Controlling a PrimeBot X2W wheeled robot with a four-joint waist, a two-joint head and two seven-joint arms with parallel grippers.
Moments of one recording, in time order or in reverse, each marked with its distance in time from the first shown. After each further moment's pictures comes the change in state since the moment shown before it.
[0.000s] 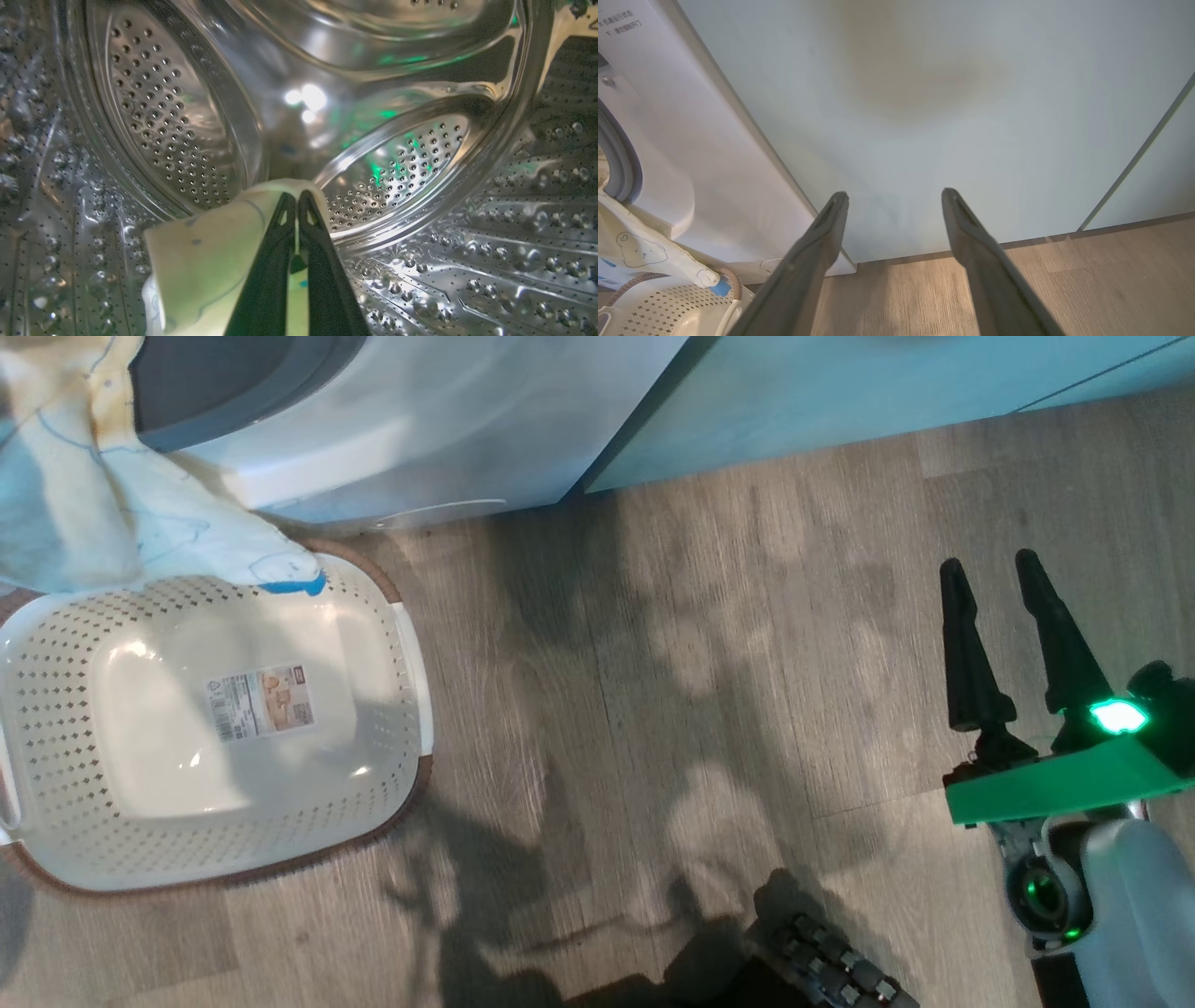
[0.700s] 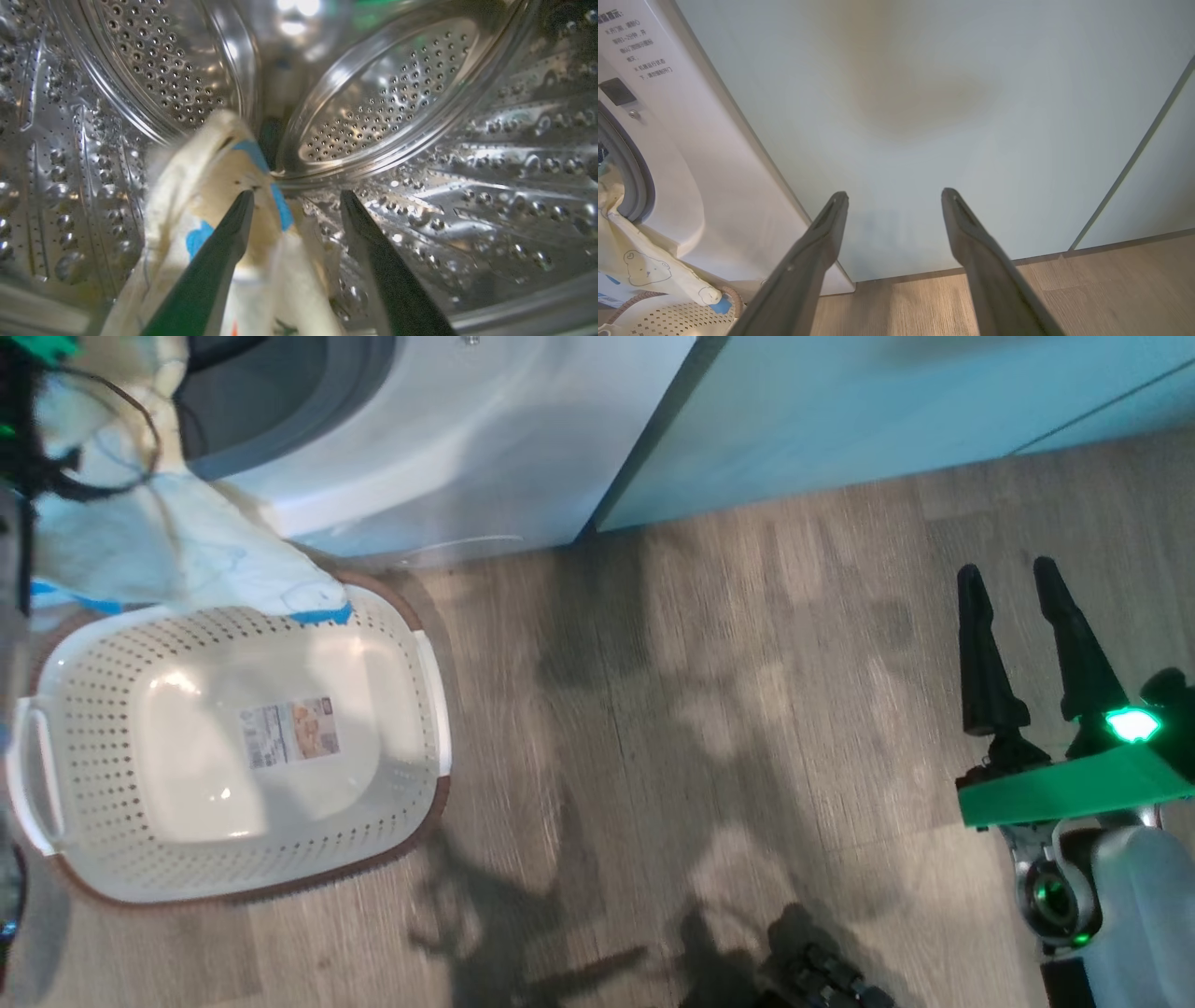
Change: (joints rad) left arm 0.147 -0.087 -0.032 0.110 0.010 0.000 0.000; right arm 0.010 0.000 -0.028 0.006 -0.019 0.000 0.000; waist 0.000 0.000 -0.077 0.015
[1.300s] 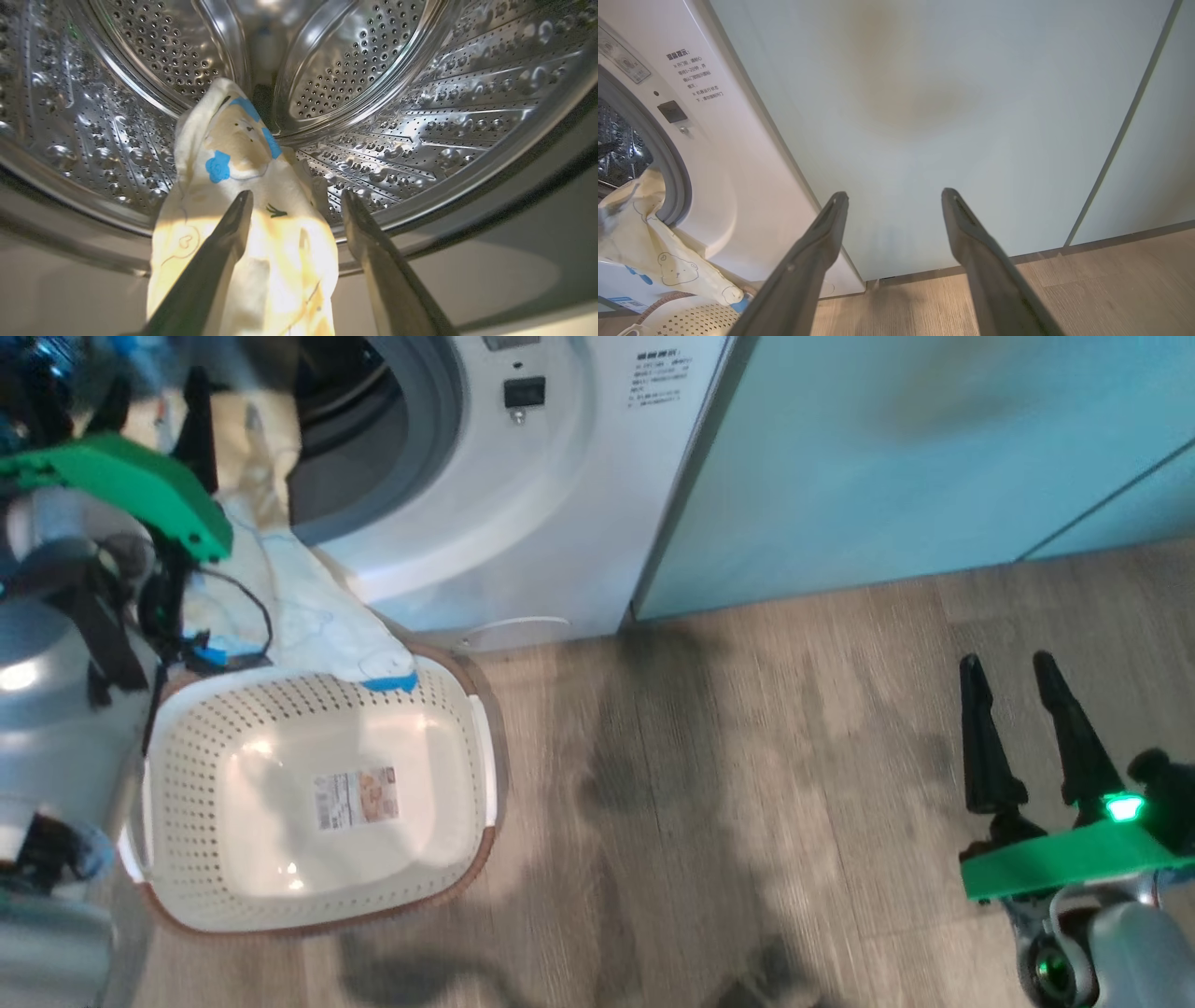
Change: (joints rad) left arm 0.209 -0.066 -0.133 0.025 -0.043 0.000 0.000; right arm 0.118 0.000 -0.031 0.014 -0.028 0.000 0.000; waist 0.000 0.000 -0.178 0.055
